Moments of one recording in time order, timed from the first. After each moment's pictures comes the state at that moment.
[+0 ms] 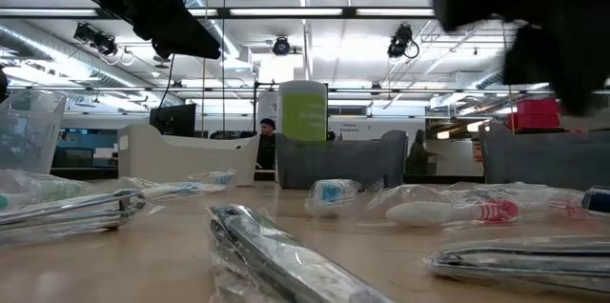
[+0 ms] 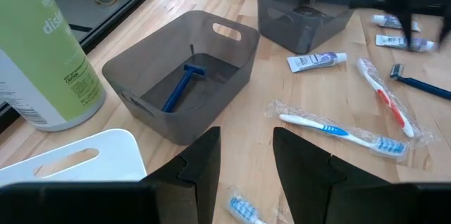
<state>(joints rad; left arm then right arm) -0.12 0.93 0.54 -0.06 -0.35 -0.19 0.44 1.67 1.13 -0.74 -0.24 0.84</state>
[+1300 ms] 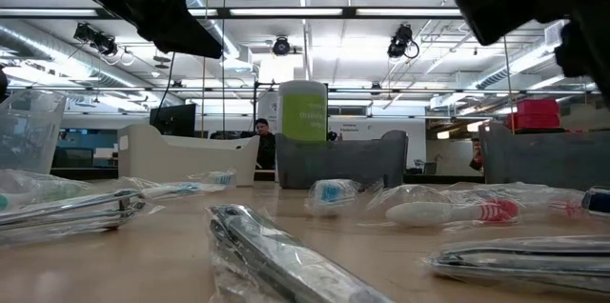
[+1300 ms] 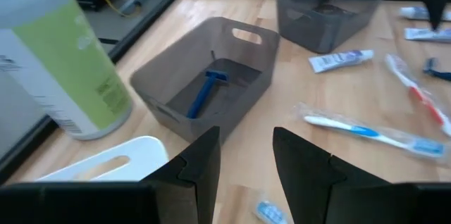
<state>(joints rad) -0.12 0.93 0.54 -0.05 -0.44 -0.11 0.51 1.67 1.13 -0.76 -0.17 1.28</state>
